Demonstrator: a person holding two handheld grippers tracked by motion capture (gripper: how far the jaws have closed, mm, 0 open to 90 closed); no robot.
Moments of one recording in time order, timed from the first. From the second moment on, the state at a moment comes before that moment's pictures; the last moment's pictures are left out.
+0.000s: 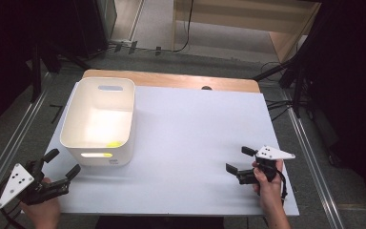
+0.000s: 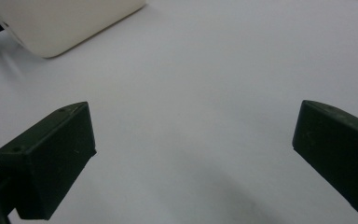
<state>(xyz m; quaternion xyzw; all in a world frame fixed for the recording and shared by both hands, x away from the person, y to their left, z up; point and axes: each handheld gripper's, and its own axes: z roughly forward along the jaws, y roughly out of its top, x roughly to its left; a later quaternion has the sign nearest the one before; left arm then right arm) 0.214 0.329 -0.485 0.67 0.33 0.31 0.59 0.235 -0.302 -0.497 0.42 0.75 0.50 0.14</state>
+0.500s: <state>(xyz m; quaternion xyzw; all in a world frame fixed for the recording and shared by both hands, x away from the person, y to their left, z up) 0.215 0.328 -0.485 0.67 0.34 0.31 0.58 0.203 -0.351 -0.508 0.45 0.72 0.49 0.17</state>
